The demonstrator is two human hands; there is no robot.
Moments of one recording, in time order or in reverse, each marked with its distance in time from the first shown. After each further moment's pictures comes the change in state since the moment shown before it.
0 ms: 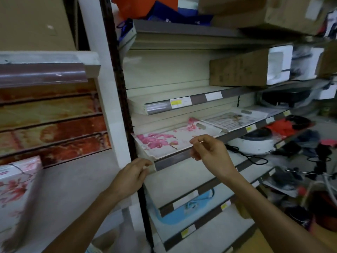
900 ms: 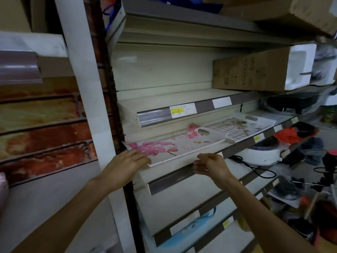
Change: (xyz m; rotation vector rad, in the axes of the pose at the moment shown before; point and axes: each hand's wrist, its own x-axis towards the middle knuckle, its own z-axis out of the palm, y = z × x) left_hand 0.106 -0.053 -0.007 0.475 0.020 0.402; right_hand 0.111 0.114 0.005 0.282 0.037 0.535
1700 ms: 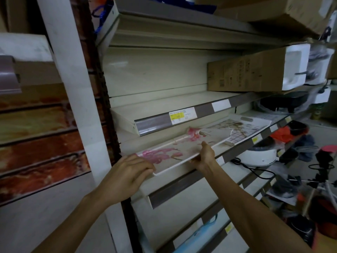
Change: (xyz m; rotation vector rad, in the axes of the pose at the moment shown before) left_hand 0.011 0.001 -0.008 -0.350 0.120 -0.044; right_hand 0.062 -0.023 0.048 0.710 0.219 0.150
